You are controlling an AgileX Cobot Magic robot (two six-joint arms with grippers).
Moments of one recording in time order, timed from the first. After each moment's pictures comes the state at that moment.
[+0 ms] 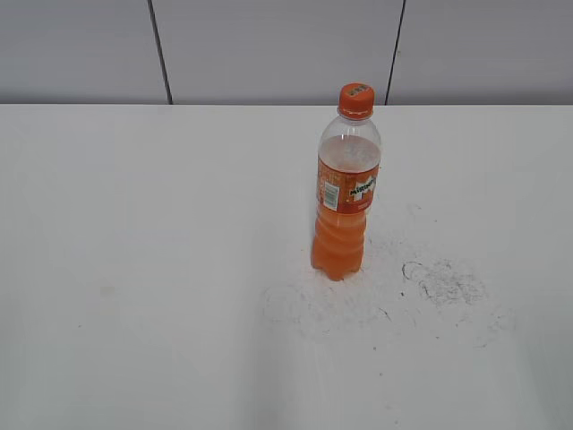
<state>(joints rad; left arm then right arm) 0.01 -0.01 -0.53 -0.11 1.06 0.15 -0.01 -0.01 -0.45 0.29 1.08 -0.25</state>
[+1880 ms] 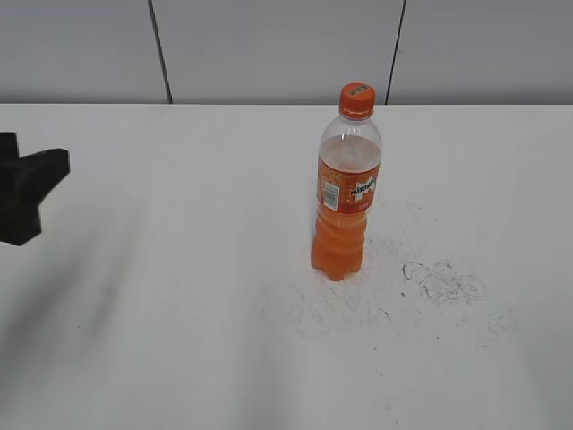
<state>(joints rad) -0.41 1.08 -0.30 -0.10 -0.44 0.19 -0.01 -0.01 -0.45 0.29 1.08 -0.25</state>
